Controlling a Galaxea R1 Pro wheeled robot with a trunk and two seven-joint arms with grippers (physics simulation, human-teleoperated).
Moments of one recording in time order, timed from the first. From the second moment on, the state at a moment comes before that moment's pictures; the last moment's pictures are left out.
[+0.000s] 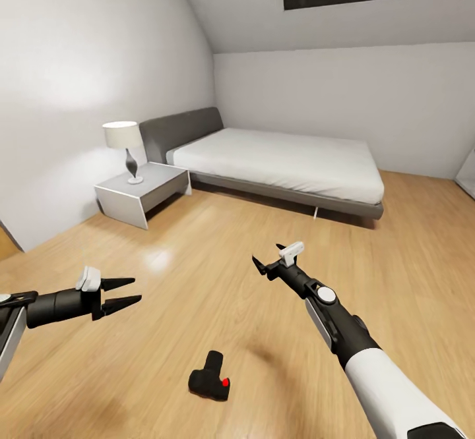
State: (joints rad) left arm -0.44 0.40 0.25 -1.41 0.11 0.63 -1.36; right arm -0.73 0.01 0.16 -0.79 -0.01 -0.20 0.41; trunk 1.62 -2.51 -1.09
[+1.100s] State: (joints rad) left arm -0.44 0.36 0.00 -1.38 0.02 0.58 -1.17; right arm -0.73 0.01 0.16 -0.79 -0.01 -0.20 0.41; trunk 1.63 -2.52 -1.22
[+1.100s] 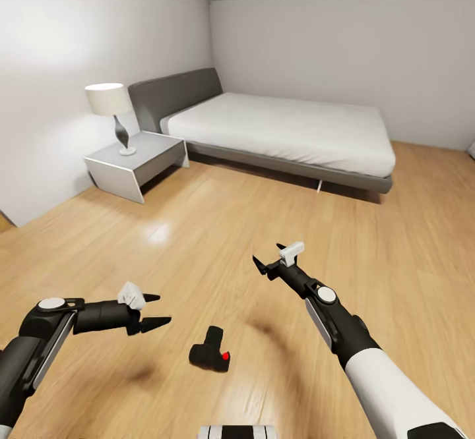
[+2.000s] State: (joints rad) left arm -0.44 0.37 0.07 -1.38 0.02 0.43 -1.17; right arm -0.73 0.01 0.16 -0.79 -0.01 -0.20 0.38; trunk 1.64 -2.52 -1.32
